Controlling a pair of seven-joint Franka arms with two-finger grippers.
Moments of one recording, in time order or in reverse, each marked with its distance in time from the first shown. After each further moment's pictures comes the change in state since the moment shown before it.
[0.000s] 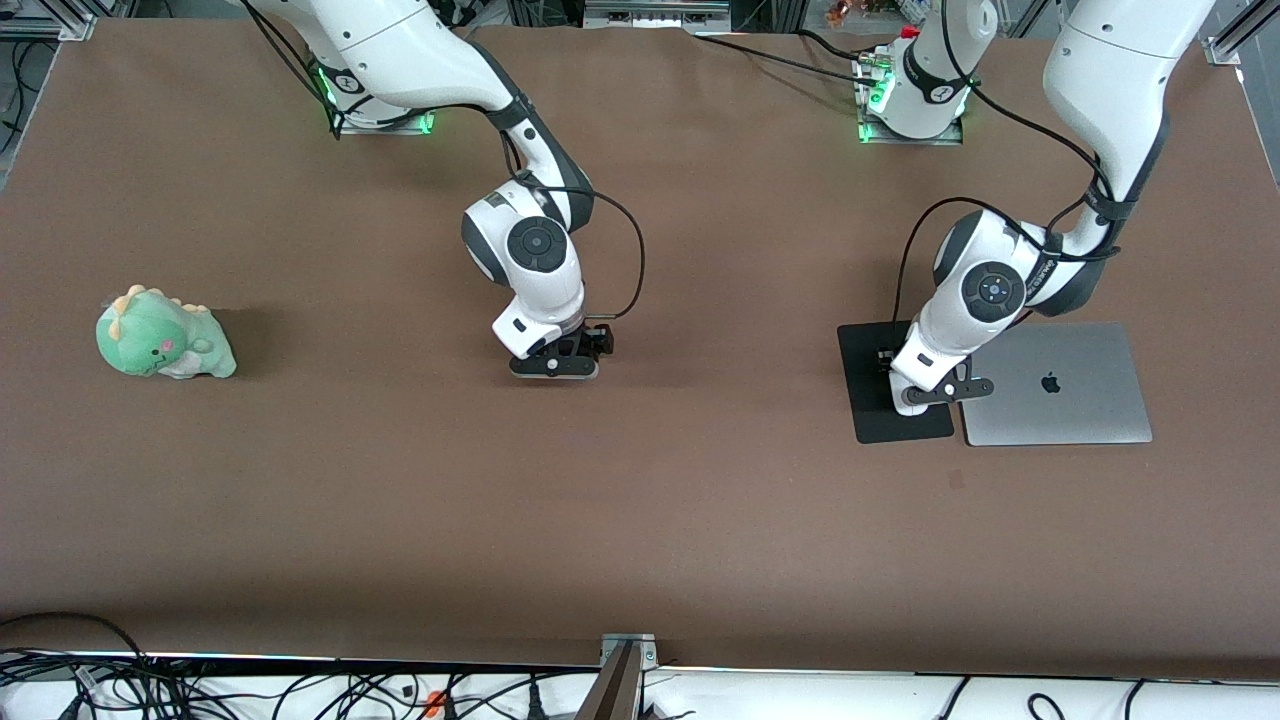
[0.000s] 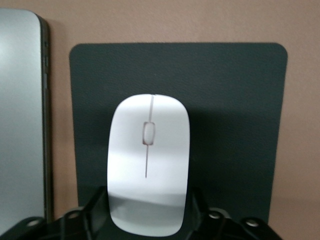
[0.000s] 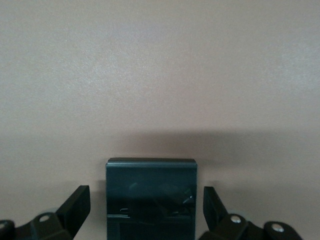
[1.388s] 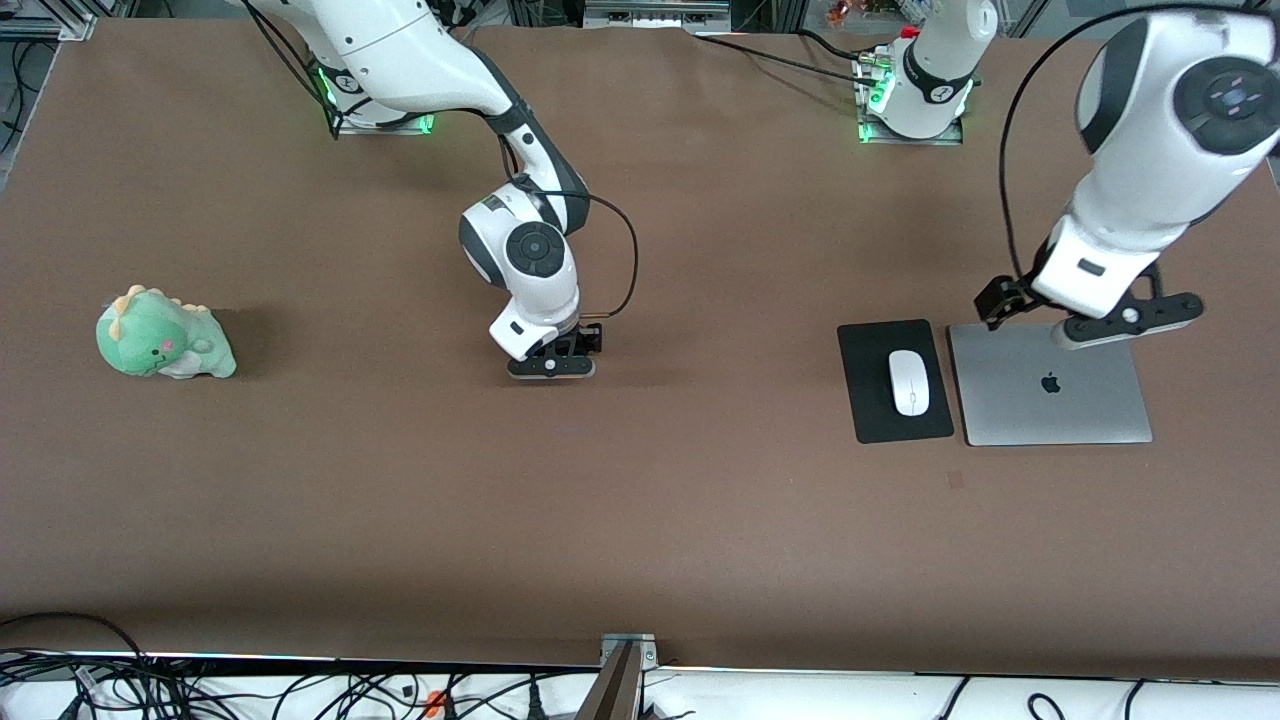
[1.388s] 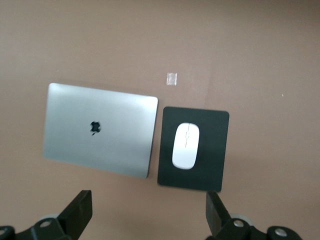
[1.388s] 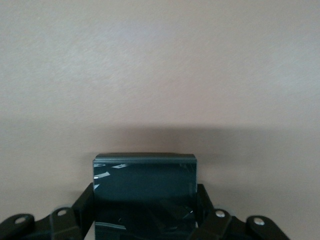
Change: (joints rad) left arm 0.004 -0.432 -0.013 0.387 -0.155 -0.731 0.147; right arm -0.012 -0.009 -0.024 0.017 -0.004 -0.098 -0.116
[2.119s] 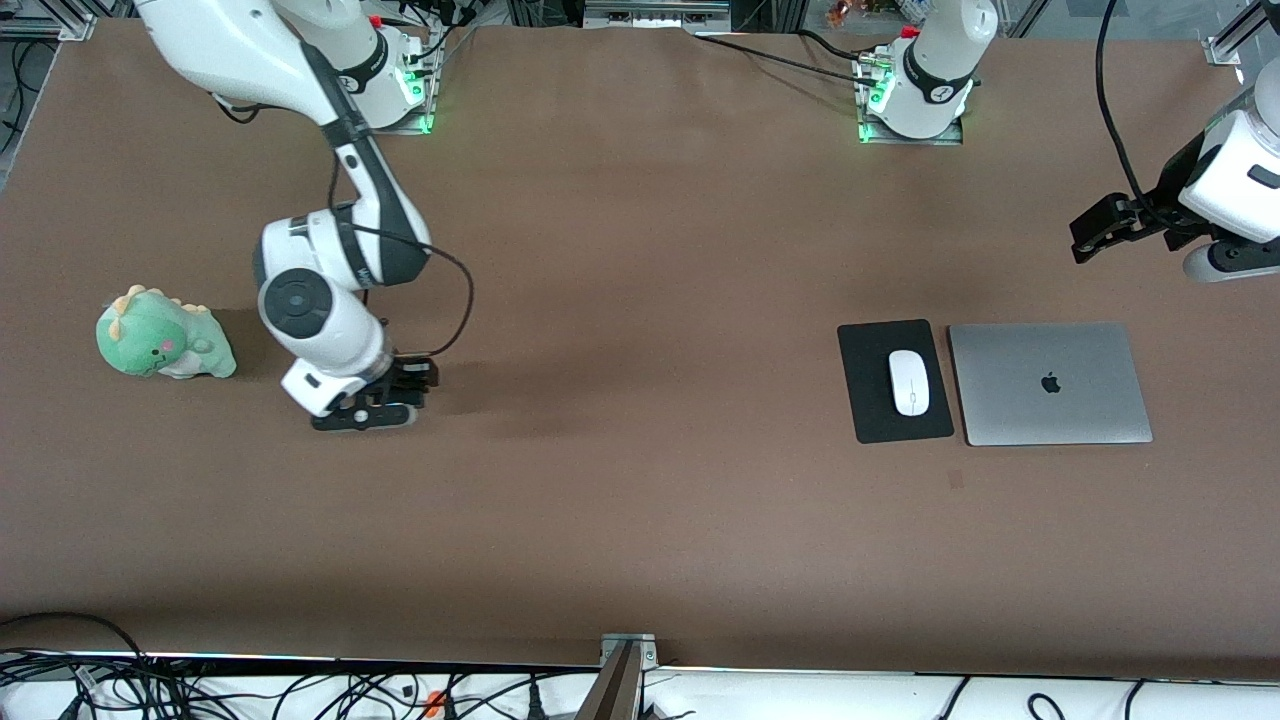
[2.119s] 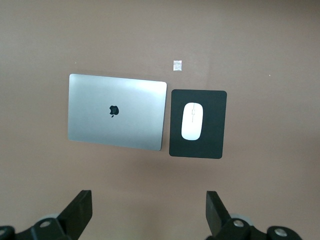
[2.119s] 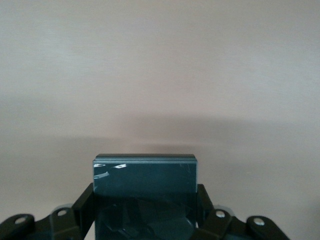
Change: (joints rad) left arm -0.166 -0.015 0.240 0.219 -0.076 -0.260 0.162; right arm -0.375 -0.193 -0.013 -0.096 0.006 -0.109 -0.427
